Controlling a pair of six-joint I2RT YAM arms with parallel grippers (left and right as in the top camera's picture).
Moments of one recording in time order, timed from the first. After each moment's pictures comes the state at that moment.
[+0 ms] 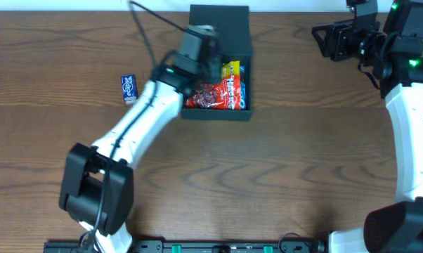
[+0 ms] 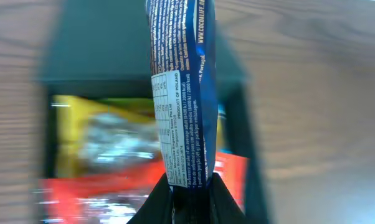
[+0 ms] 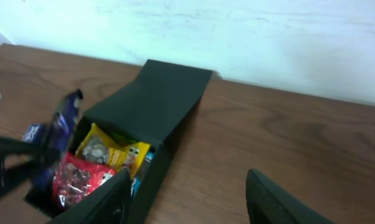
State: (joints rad) left arm -0.49 1.85 1.48 -0.40 0.04 -0.42; right arm -0.11 1.63 1.59 -0.59 -0.52 -0.09
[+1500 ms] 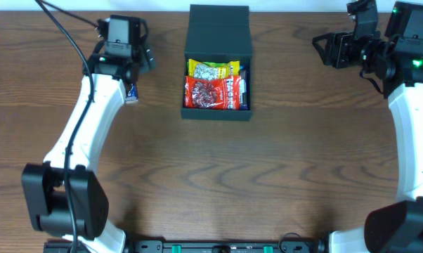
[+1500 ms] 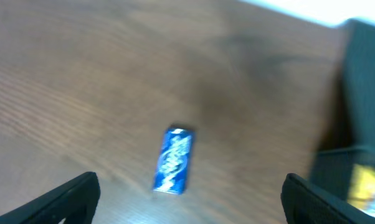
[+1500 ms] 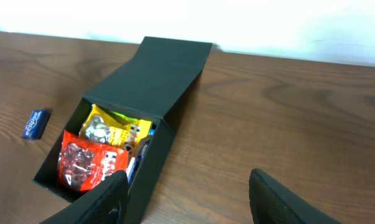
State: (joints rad) left arm -0.13 1.76 1.48 -0.67 -0.32 -0.40; right arm -0.13 1.63 1.59 -0.69 -0.52 -0.09
